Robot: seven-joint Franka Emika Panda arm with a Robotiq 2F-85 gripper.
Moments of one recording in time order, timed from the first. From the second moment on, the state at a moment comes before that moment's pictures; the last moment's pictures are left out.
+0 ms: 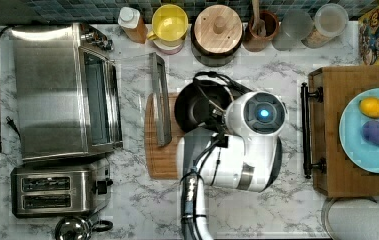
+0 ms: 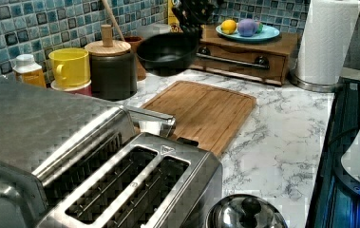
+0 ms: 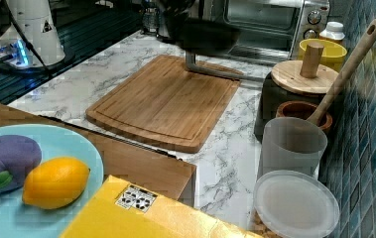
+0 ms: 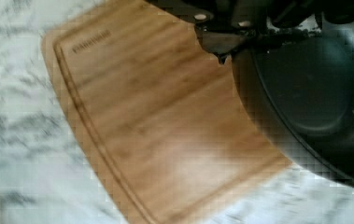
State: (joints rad) arm -0.17 -0.02 0.04 -2.18 0.05 0.57 -0.44
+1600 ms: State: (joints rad) arm -0.10 -0.03 0.08 -2.11 0.01 0.51 -0.51
